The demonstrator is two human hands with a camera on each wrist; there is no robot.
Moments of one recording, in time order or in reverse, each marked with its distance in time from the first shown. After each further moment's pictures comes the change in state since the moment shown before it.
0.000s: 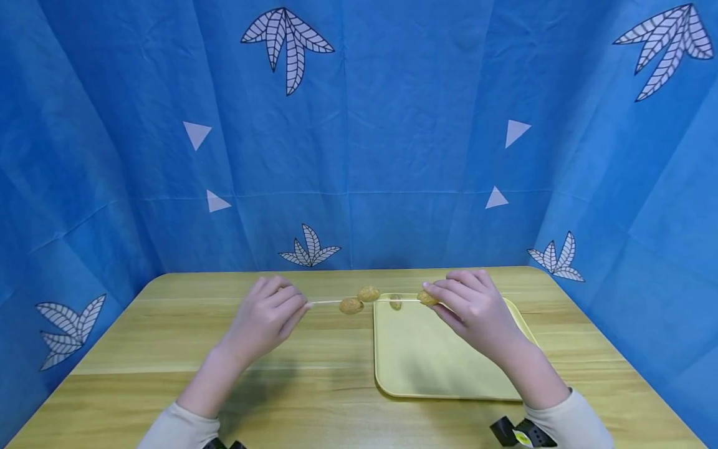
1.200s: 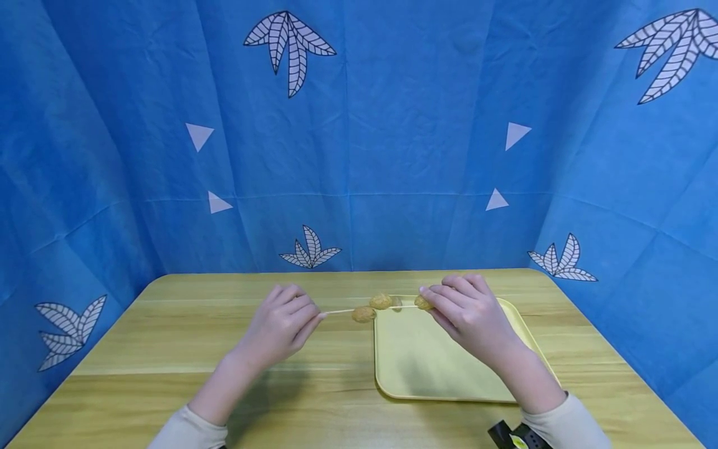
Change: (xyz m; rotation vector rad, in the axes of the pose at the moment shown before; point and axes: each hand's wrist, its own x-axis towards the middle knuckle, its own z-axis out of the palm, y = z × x) left_hand 0.001 0.016 0.010 -0.045 -0.087 -0.038; right_hand 0.002 -0.004 0.005 -0.084 -0.005 -0.063
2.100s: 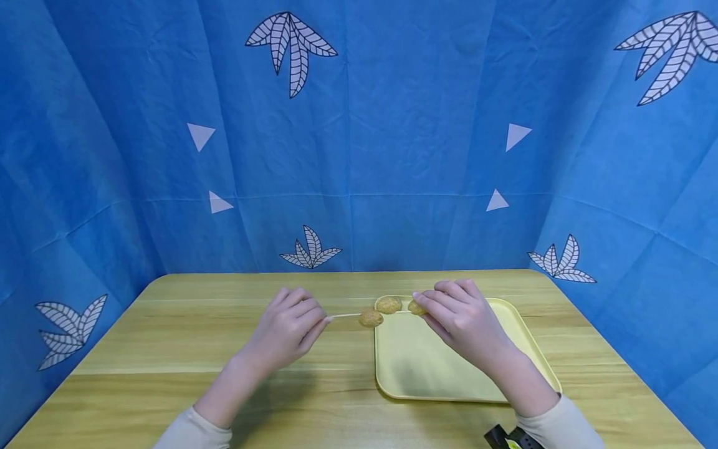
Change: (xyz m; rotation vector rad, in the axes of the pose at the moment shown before) left_hand 0.001 0.008 0.005 -0.004 0.010 0.007; right_hand -0.002 -0.007 0.008 -0.005 -0.028 -0.014
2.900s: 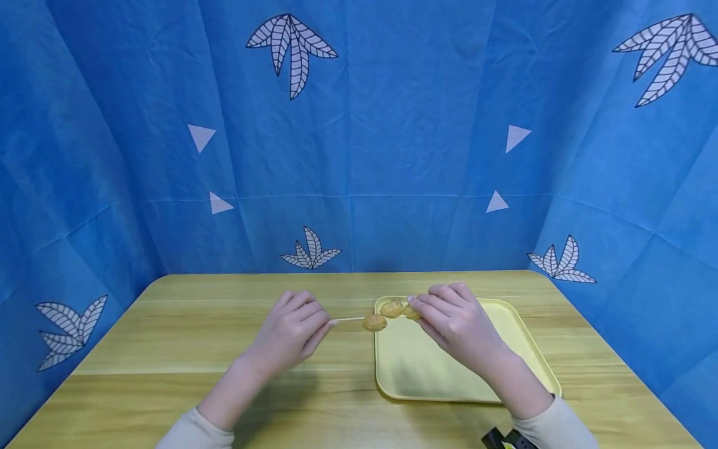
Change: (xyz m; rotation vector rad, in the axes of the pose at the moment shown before) left_hand 0.001 0.005 0.002 0.009 0.007 0.016; right_hand 0.000 -0.006 0.005 0.017 0.003 -0.015
